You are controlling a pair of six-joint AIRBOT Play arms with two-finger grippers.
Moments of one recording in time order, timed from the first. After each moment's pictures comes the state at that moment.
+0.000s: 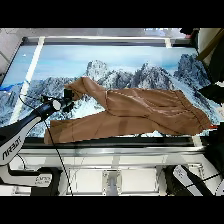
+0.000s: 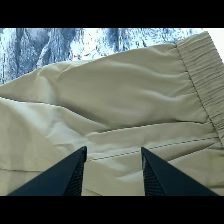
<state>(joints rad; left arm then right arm) -0.11 -1.50 0.83 1.18 -0.15 -2.62 -0.67 -0.99 1.15 -0.92 1.29 1.11</state>
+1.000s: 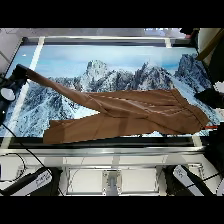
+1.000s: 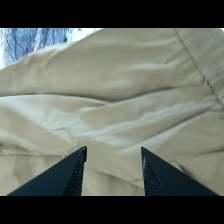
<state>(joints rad) 0.26 -1.16 1.00 1.26 -0.17 -1.93 -0.67 -1.00 1.09 -0.94 1.35 1.14</state>
